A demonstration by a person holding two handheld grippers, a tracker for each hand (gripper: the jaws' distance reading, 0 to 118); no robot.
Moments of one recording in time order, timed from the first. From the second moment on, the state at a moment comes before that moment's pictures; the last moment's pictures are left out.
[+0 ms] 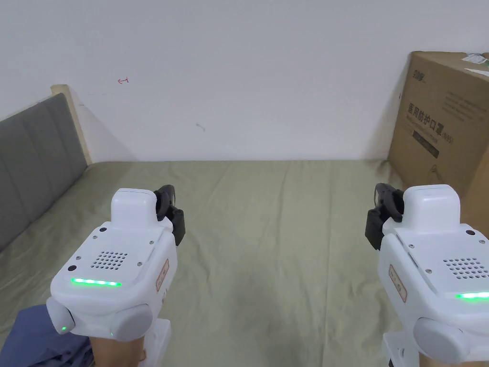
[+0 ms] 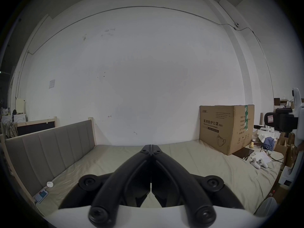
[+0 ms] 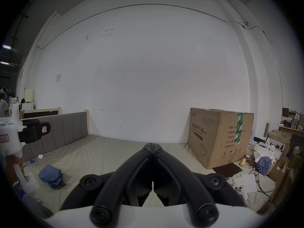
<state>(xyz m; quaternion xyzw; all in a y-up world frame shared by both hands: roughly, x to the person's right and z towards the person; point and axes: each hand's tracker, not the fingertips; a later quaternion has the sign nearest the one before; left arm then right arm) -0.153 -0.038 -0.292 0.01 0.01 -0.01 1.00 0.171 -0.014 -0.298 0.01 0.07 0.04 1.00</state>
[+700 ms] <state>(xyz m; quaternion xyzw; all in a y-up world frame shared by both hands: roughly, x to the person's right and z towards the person) -0.153 -0.039 -0.292 0.01 0.02 -0.01 1.00 0.170 -0.013 -0.295 0.01 0.07 0.04 1.00</state>
